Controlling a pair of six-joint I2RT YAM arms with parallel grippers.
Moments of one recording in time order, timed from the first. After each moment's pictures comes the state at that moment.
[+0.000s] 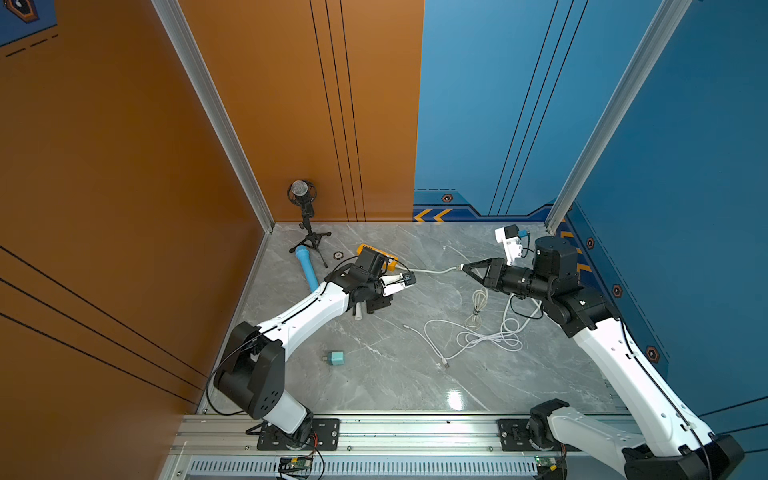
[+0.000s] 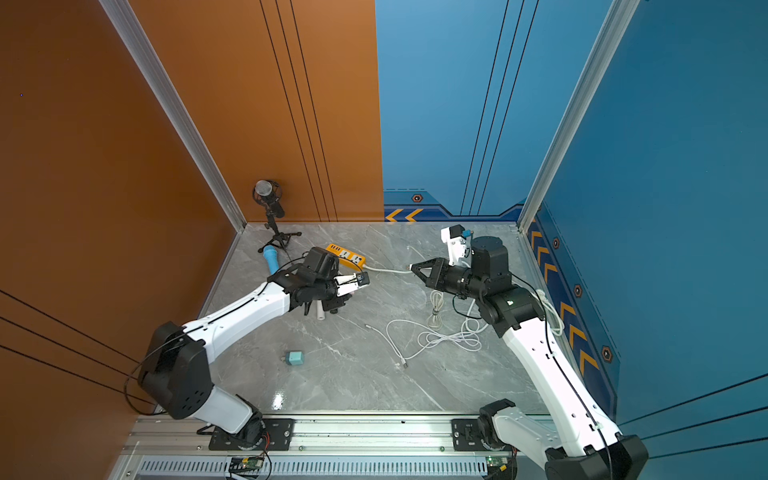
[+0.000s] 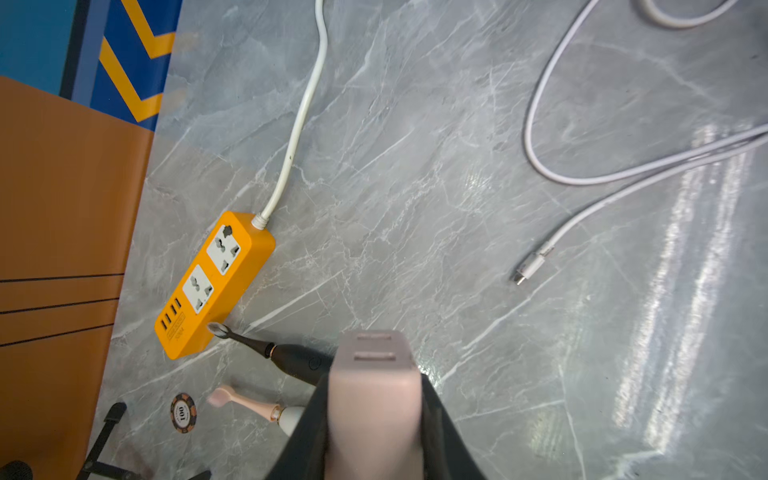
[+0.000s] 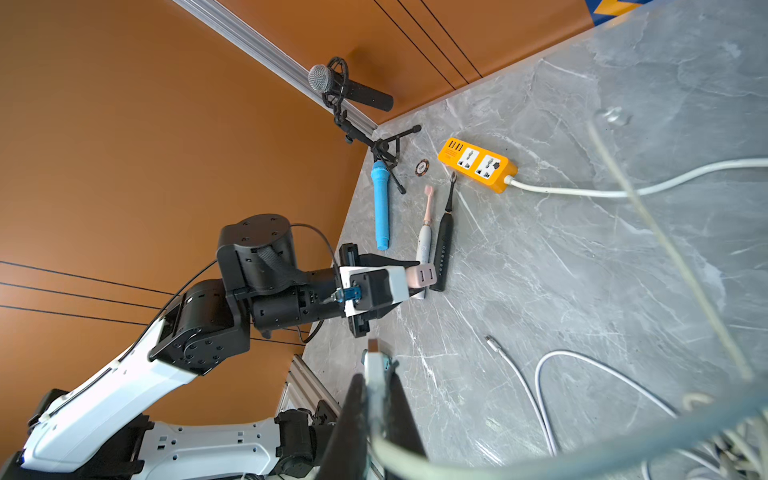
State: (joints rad) left arm -0.54 1.61 1.19 -0.52 0.05 0.80; right arm 0.32 1.09 1.15 -0.51 -0.58 0.69
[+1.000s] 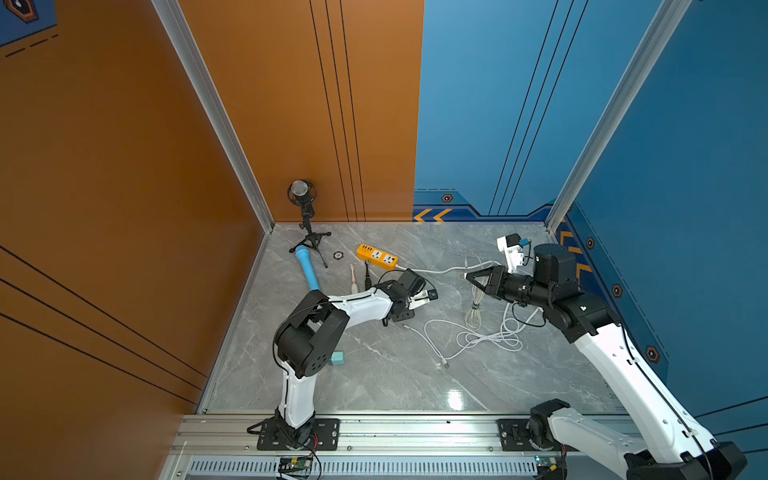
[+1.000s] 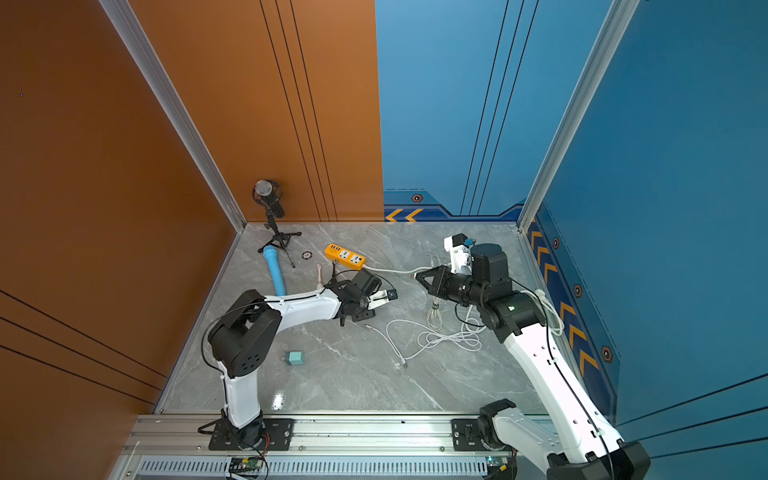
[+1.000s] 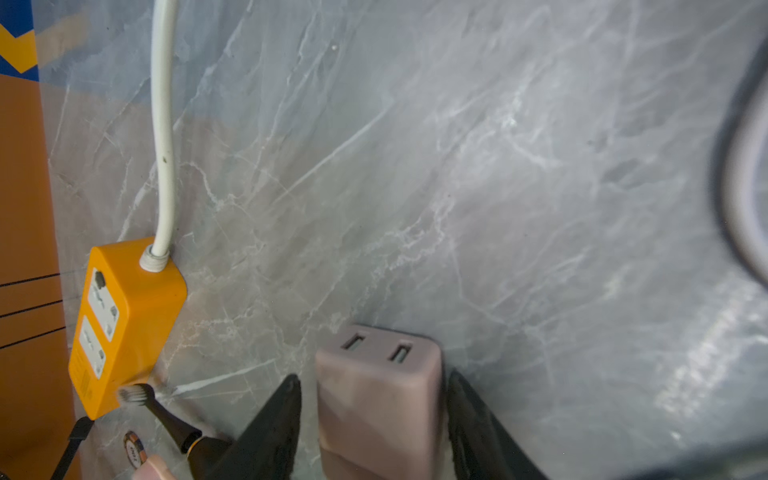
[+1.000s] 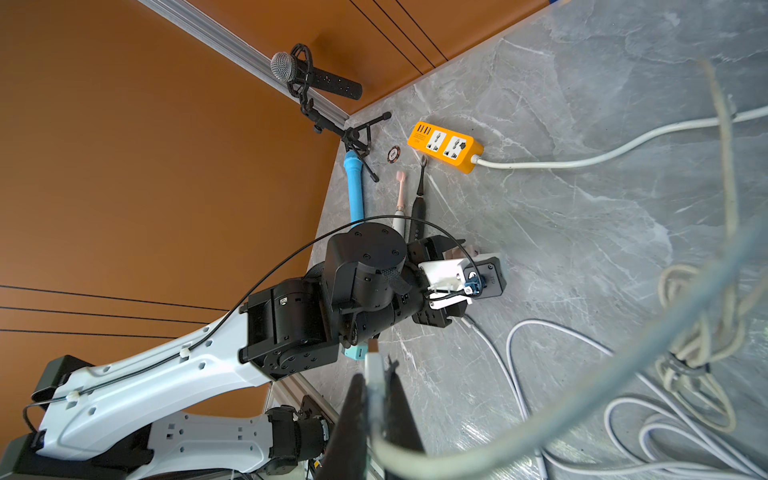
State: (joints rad) left arm -0.72 1.93 1.21 -0.32 -0.23 0.67; right arm 0.31 1.04 1.11 -0.57 -0.54 0.68
